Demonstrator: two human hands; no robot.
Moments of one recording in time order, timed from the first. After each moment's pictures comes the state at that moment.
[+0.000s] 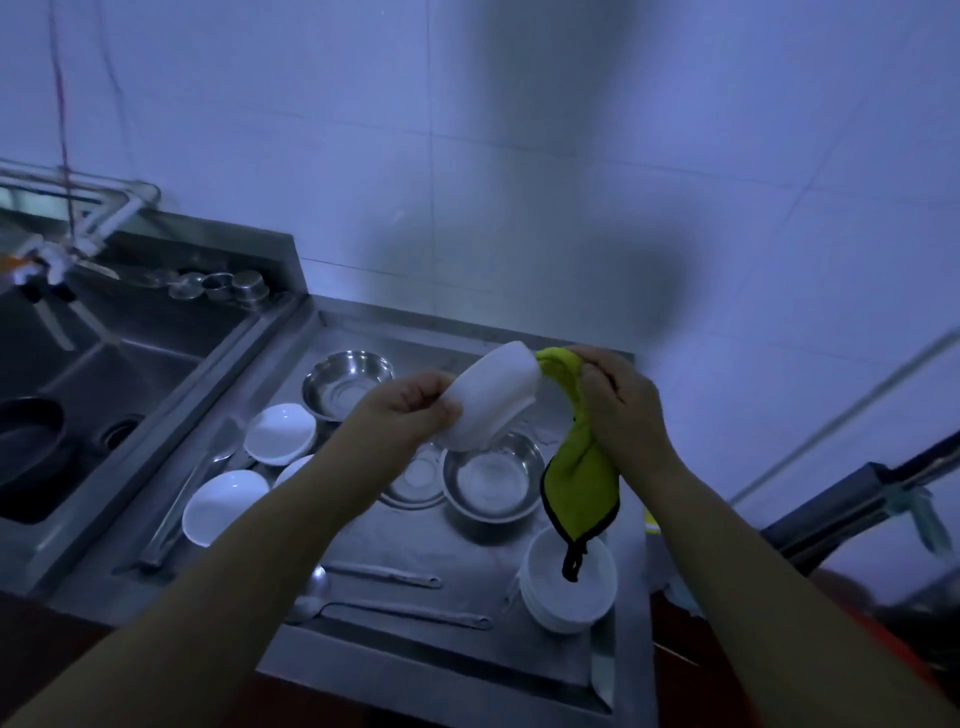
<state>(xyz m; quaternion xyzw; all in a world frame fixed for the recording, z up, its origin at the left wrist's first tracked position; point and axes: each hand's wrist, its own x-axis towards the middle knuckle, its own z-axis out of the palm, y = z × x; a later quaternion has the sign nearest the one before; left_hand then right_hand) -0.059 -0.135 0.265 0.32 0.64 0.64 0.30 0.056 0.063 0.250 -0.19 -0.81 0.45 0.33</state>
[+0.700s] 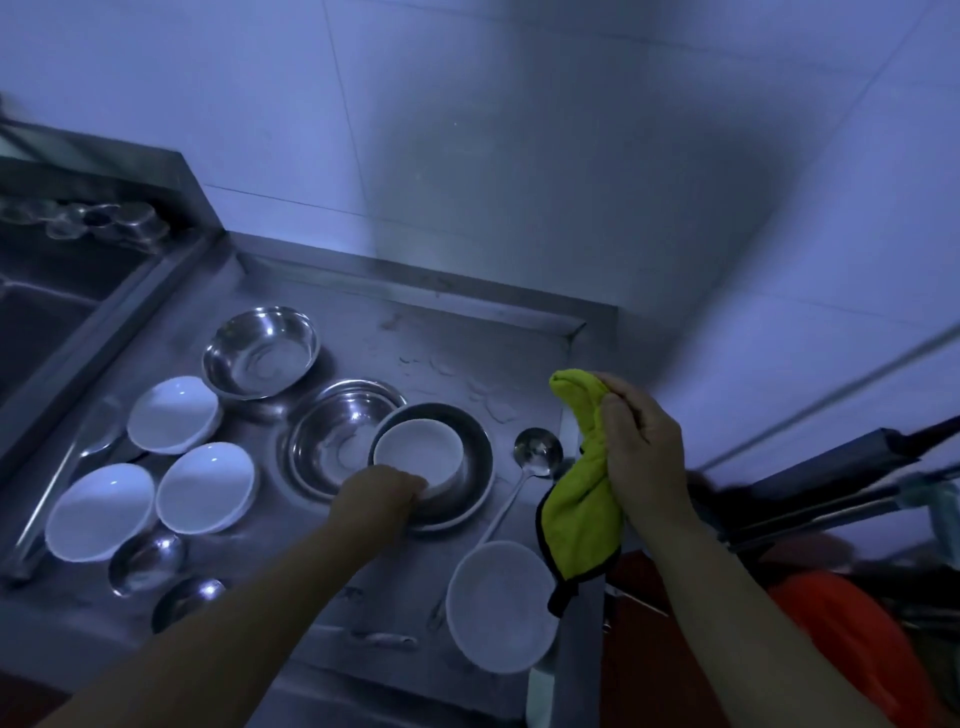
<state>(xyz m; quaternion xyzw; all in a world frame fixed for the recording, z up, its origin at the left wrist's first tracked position) -0.081 -0.025 0.049 0.44 0.88 -0.04 0.16 0.073 0.176 0.158 -0.32 -0.71 0.55 0.30</state>
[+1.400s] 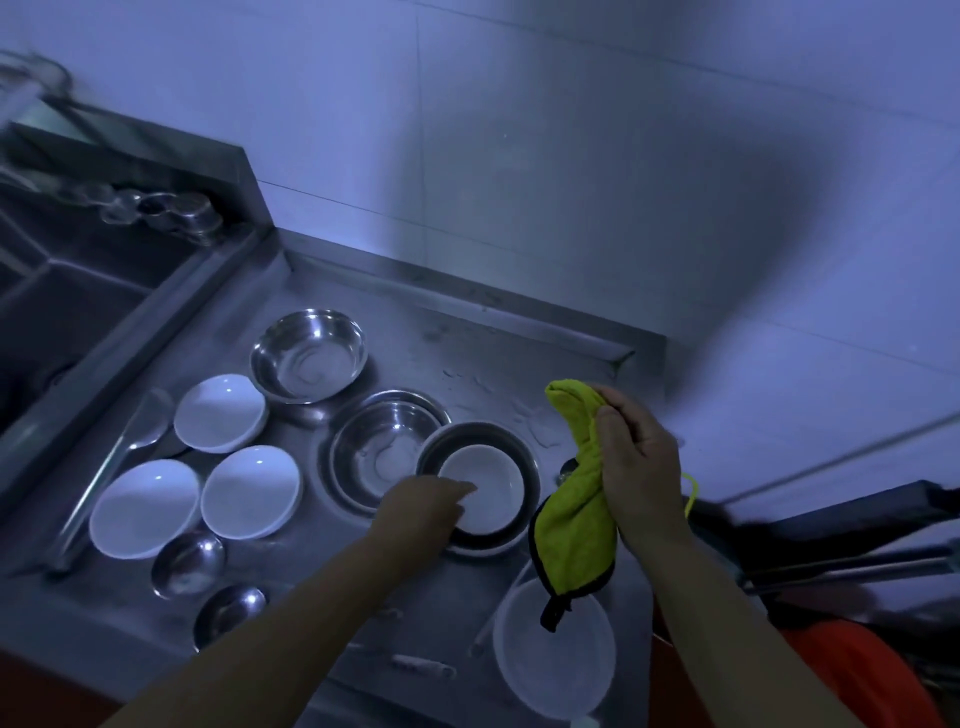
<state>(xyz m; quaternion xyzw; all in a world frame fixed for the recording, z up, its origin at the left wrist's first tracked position) -0.106 -0.035 0.028 0.43 0.88 0.12 0.16 0.009 0.134 0.155 -0.31 -0.71 0.56 0.28</state>
